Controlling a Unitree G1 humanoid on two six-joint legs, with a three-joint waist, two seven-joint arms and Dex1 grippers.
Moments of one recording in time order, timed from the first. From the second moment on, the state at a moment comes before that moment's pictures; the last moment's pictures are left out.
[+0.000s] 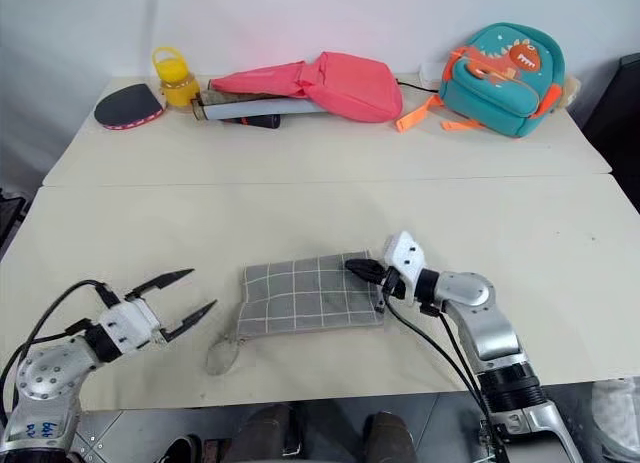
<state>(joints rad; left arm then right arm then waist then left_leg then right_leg) 0.09 0.61 0.23 0.08 -0.06 -0.62 -0.76 -0.34 -0.47 0.15 0.05 0.20 0.06 0.93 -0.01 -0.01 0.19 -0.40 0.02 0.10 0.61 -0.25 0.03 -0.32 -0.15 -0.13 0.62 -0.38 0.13</state>
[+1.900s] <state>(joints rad) -0.12 0.56 0.04 0.18 0.16 -0.64 -0.39 -0.48 -0.50 0.06 -0.11 0.49 0.43 1.01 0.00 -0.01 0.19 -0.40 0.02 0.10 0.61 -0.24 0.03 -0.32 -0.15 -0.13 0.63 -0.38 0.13</state>
